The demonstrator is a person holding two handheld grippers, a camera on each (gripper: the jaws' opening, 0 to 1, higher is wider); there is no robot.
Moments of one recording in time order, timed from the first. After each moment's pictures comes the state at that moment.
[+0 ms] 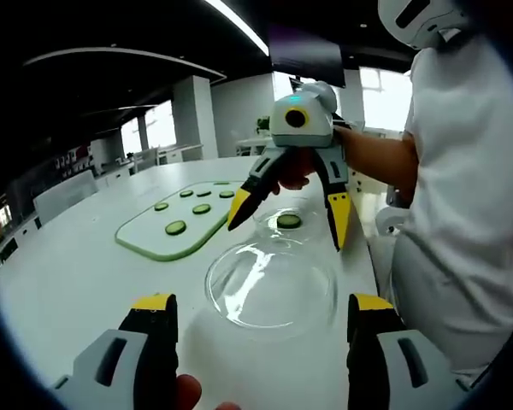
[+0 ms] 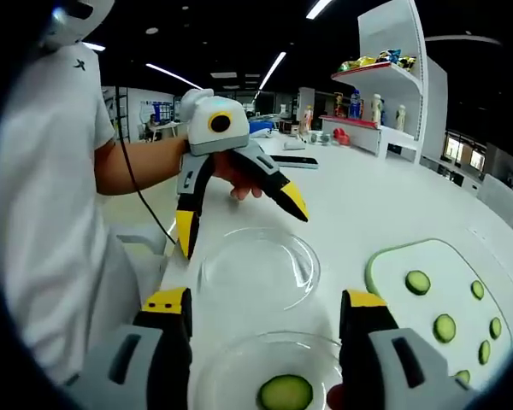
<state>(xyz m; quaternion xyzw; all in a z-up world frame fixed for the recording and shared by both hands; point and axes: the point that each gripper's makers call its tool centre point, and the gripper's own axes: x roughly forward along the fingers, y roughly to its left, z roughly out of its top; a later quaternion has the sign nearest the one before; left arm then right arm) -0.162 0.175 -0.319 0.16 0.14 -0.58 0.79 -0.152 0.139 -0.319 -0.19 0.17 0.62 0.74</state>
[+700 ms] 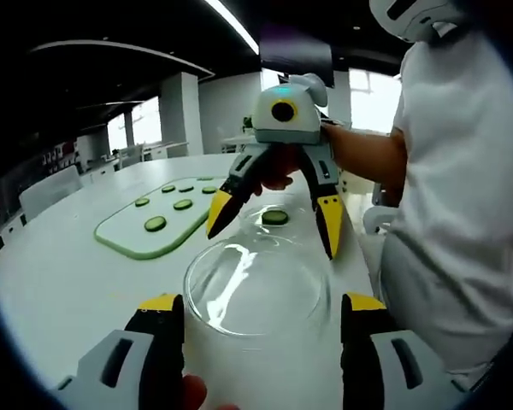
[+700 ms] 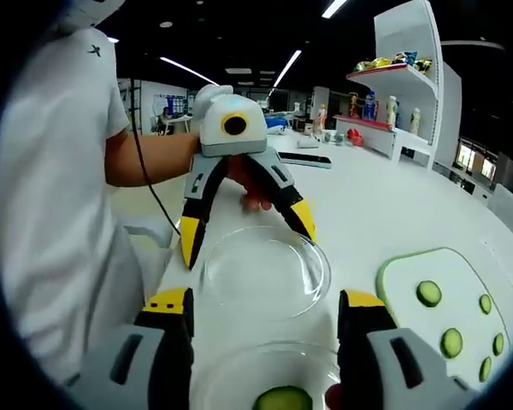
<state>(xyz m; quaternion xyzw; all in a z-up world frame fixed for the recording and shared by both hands) -0.167 0.164 -0.329 0.15 0.15 -0.61 0.77 -0.155 0.148 -0.326 -0.20 0.16 0.65 0.72</state>
